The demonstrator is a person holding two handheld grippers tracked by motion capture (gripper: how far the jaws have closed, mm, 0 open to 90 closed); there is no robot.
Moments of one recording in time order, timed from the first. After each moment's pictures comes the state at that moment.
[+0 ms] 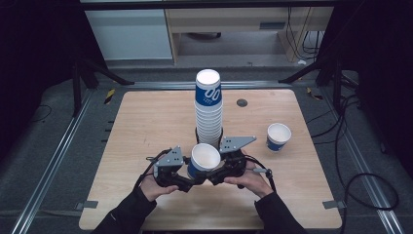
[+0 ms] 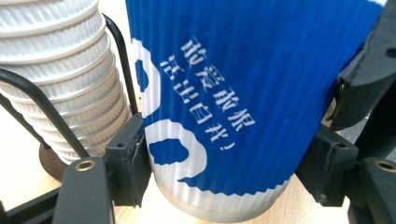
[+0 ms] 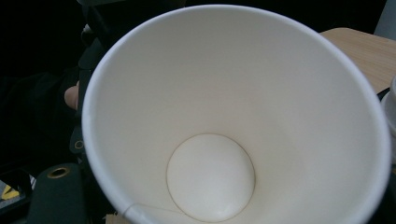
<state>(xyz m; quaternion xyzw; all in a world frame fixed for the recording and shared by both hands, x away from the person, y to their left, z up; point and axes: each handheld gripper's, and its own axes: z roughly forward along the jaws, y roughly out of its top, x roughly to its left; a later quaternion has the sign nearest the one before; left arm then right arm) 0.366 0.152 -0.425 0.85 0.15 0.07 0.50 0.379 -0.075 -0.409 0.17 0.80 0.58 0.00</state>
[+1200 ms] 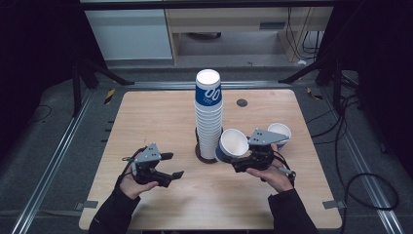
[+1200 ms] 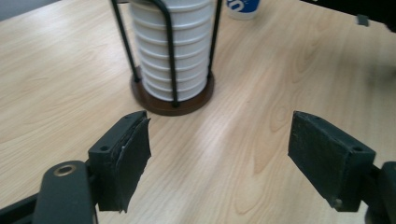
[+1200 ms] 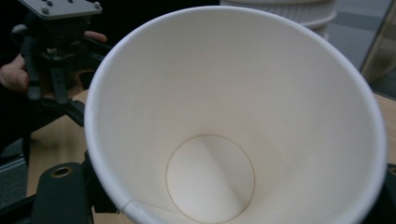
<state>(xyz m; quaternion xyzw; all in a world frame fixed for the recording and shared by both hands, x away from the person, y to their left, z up) 0.374 0.215 -0.430 0.84 0.25 0.12 0.47 0.382 -0.143 -0.392 0.25 0.77 0.56 0.14</state>
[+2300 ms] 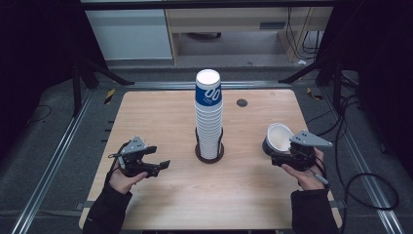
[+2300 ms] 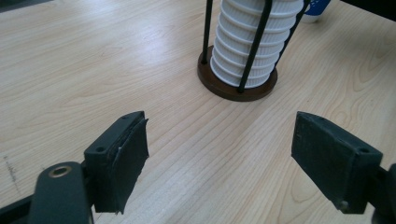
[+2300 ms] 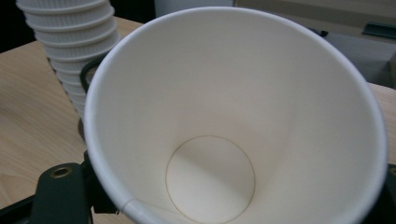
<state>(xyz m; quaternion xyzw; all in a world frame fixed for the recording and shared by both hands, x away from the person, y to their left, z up) 0.392 0.251 -0.435 0.81 0.34 0.14 0.45 0.370 -0.240 -0.399 0.43 0.73 0.47 0.27</state>
